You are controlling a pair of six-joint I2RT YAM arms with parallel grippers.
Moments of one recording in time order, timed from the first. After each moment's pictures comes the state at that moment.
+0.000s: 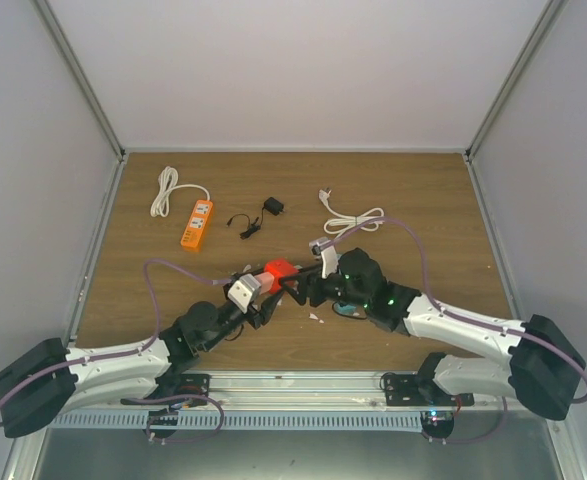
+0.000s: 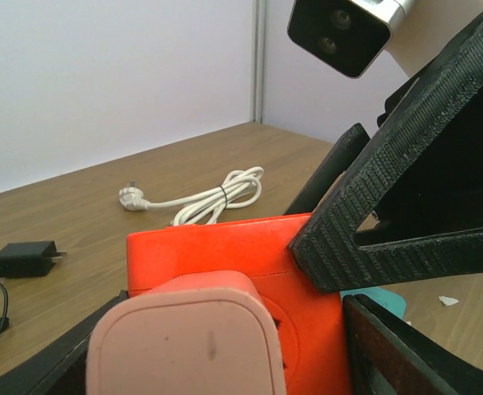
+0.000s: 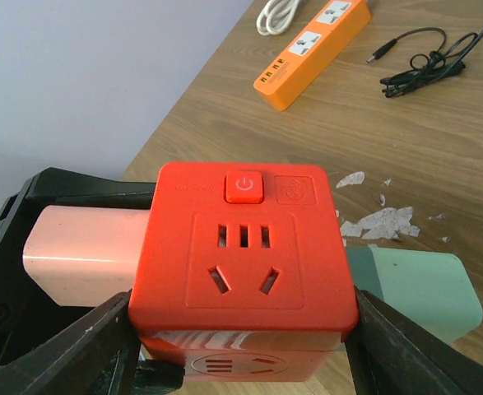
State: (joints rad) left arm -0.99 0.92 0.12 0.77 -0.22 -0.03; right arm 0.91 1.16 0.59 0.18 -0.21 0.59
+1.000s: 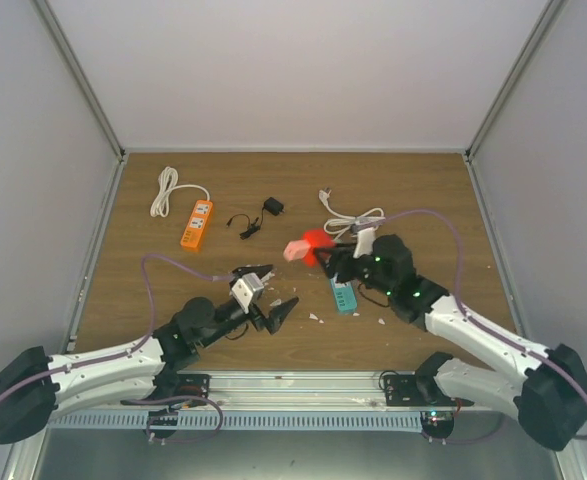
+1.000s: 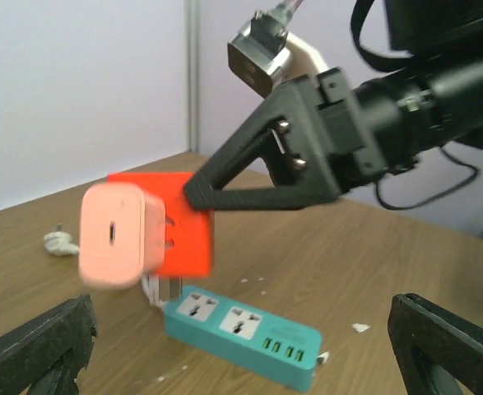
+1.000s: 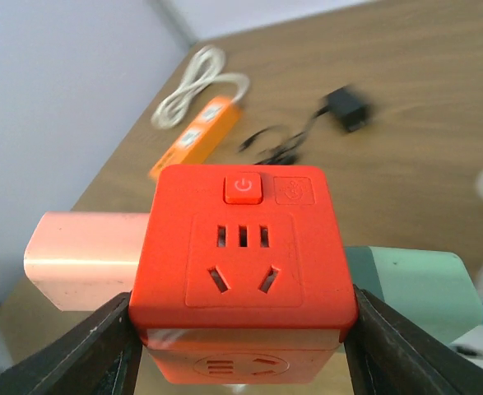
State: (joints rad) left arm -1.01 0.84 0.21 0.64 -0.10 -0.06; right arm 0.73 1.07 0.60 0.09 -0.16 0.51
